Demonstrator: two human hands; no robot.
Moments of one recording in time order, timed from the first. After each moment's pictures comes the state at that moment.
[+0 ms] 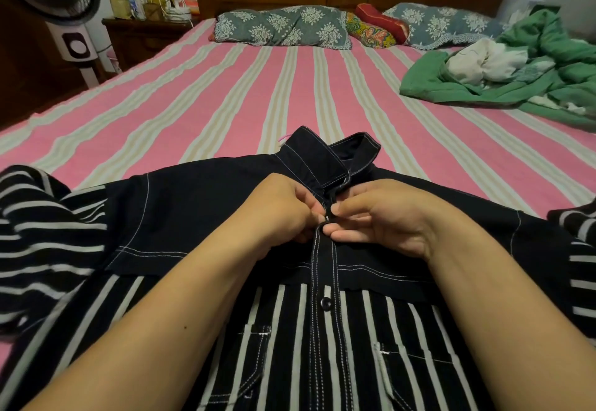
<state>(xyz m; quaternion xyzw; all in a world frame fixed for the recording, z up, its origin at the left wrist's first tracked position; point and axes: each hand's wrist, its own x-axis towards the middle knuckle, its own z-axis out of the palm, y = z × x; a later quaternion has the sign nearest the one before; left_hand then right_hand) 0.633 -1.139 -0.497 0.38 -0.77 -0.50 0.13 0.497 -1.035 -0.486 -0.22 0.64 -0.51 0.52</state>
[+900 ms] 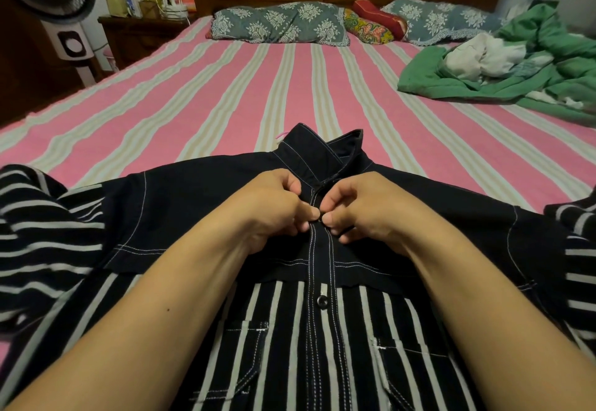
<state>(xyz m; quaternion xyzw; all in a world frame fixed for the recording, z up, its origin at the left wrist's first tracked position) 0.634 -1.144 -0.497 0.37 -0.70 -0.60 0.14 0.507 -1.038 -0.494 -0.38 0.75 -0.40 0.35</state>
